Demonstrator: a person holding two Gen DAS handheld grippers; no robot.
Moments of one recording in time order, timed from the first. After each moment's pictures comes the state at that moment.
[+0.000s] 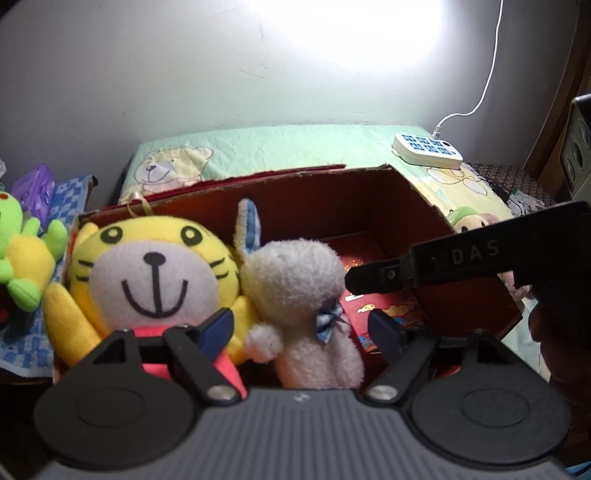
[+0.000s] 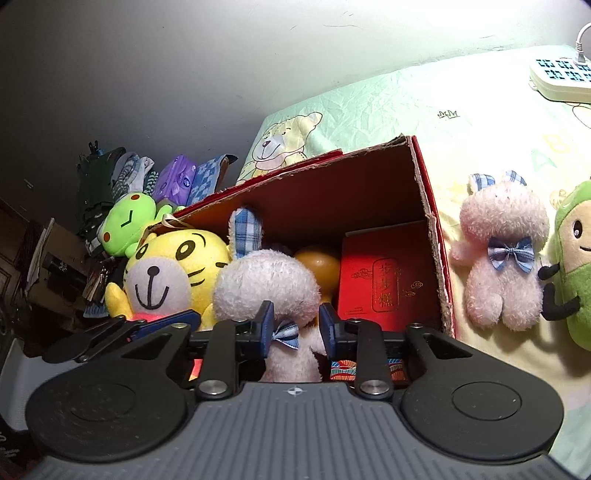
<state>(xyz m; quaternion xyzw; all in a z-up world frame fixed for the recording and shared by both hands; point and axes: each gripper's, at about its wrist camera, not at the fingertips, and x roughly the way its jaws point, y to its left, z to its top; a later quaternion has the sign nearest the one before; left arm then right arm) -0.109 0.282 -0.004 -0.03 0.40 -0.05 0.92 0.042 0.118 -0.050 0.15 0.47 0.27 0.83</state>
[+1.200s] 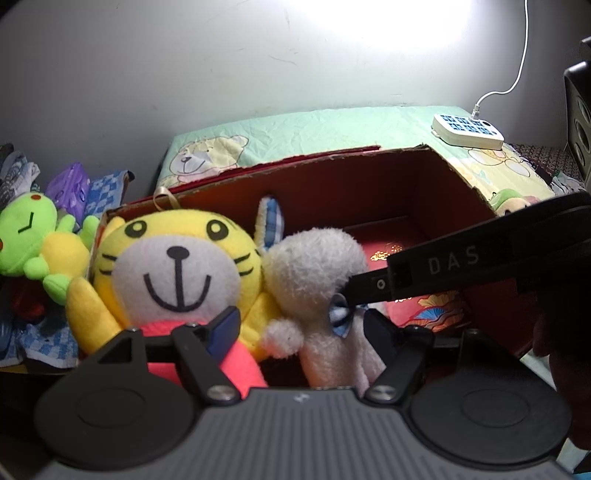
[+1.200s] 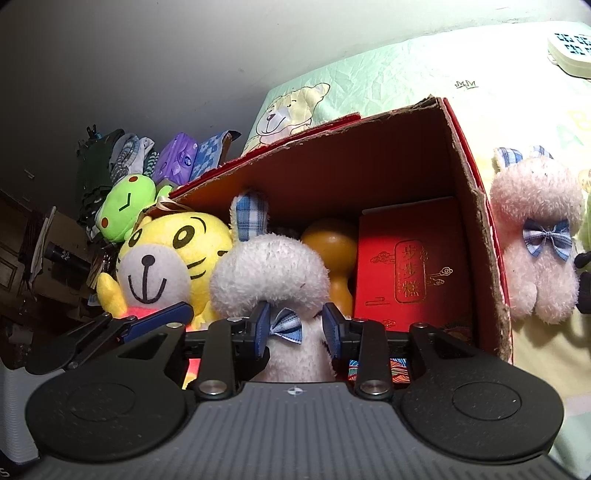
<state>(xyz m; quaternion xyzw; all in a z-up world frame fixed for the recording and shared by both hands) -0.101 0.270 -0.009 0.01 0.43 0.02 0.90 0.053 0.131 -0.064 0.15 0.50 0.28 0.80</state>
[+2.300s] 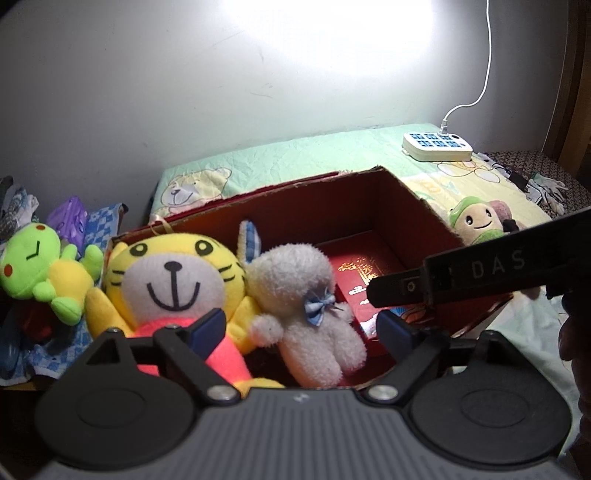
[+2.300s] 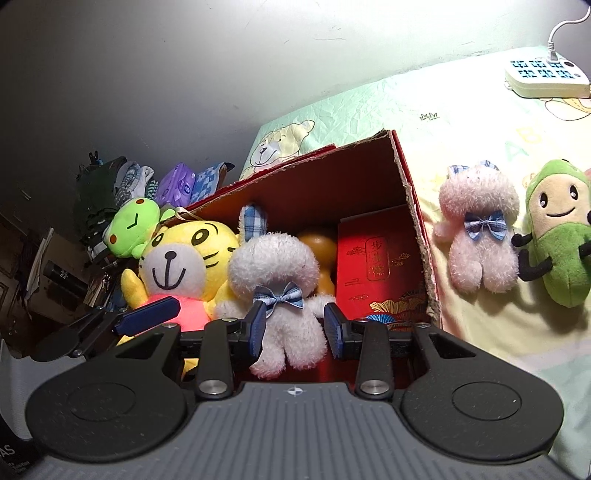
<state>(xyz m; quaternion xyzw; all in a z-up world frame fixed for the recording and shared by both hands) -0.141 0.252 0.019 0.03 0.38 -0.01 0.92 -0.004 0.100 -0.032 0.16 0.45 0.24 0.84</state>
